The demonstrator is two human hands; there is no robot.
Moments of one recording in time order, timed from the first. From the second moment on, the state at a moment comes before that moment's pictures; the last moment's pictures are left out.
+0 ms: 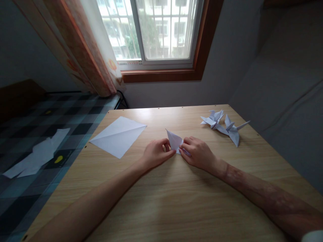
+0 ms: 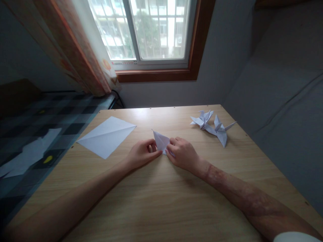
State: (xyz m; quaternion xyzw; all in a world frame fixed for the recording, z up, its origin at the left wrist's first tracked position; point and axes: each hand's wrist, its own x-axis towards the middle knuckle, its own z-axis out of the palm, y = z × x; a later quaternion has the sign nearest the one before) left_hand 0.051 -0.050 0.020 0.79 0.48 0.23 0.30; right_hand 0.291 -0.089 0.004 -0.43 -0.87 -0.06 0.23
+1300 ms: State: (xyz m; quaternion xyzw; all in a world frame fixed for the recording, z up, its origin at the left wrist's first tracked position) left_hand 0.059 -0.046 0.013 0.78 0.52 0.27 0.21; right_hand 0.296 -0.087 0.006 -0.39 -0.90 0.00 0.19
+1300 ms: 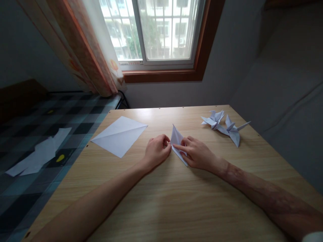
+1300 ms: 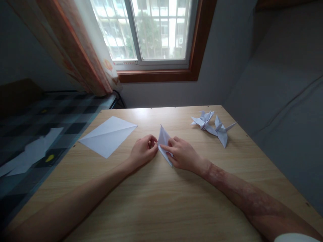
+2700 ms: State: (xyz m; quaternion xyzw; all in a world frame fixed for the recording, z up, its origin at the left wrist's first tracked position) left_hand 0.042 -0.040 0.004 0.92 0.32 0.21 0.03; right_hand 0.304 -0.089 0.000 -0.30 -0.90 0.08 0.31
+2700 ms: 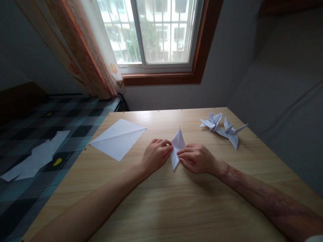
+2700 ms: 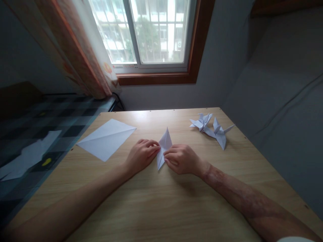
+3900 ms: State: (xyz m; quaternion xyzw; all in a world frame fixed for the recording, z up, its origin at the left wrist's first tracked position) left_hand 0.020 -0.018 0.032 0.97 0.14 0.16 0.13; right_hand 0.330 -0.062 -0.009 -0.38 -0.72 0.35 0.46
